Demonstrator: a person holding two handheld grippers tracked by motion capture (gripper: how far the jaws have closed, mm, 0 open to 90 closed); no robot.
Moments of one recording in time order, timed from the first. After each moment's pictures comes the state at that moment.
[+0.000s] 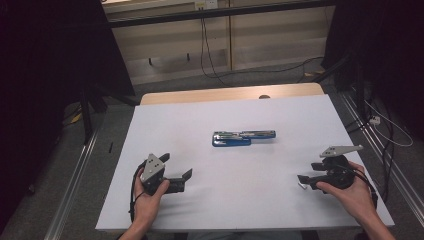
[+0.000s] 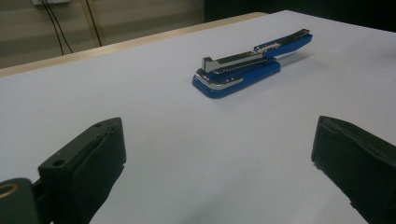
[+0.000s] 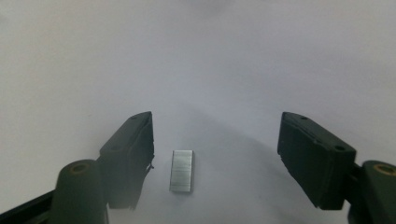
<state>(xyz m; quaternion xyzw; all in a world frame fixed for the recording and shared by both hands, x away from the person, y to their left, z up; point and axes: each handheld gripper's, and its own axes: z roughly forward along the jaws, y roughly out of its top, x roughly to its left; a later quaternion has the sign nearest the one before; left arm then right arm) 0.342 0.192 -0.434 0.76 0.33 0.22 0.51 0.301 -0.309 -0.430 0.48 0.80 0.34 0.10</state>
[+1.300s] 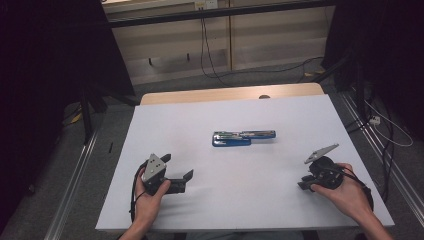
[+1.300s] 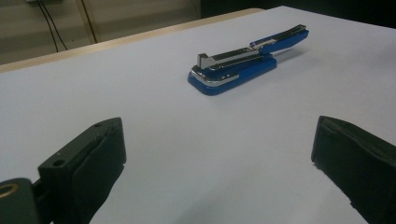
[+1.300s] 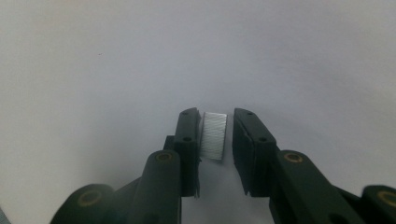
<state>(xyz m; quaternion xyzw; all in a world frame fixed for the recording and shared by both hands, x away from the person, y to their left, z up) 0.342 0.191 -0.435 0.77 0.33 0.22 0.51 0.306 -0.284 -0.429 0.44 0.87 0.23 0.05</state>
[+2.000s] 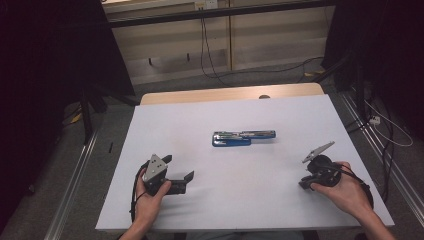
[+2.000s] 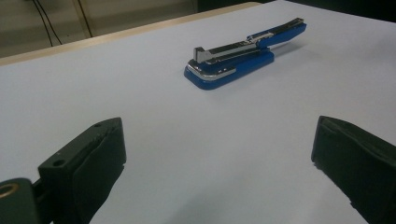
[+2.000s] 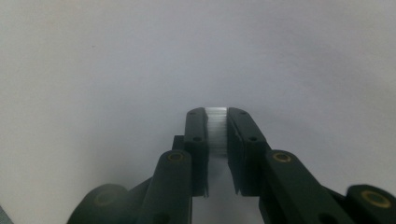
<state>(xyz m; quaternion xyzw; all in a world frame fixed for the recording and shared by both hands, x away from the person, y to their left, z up) 0.342 0.189 -0.437 0.77 0.33 0.21 0.50 0.311 -0.281 -0.427 0.44 0.88 0.20 0.05</state>
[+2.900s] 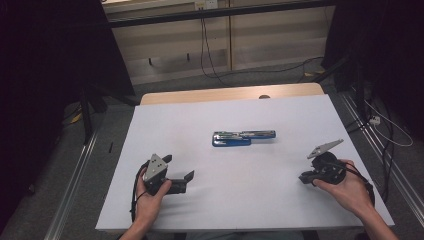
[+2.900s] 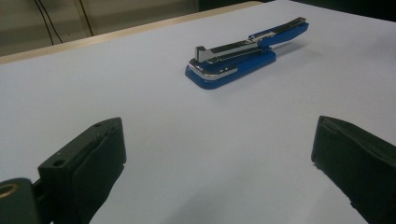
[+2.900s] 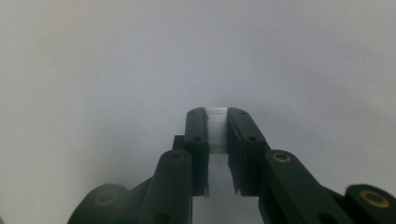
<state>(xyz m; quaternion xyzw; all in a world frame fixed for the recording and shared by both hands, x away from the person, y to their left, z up) 0.343 0.189 -0.437 0.77 0.33 0.21 0.50 0.312 -0.291 -0.420 0.44 0.86 0.25 0.07</state>
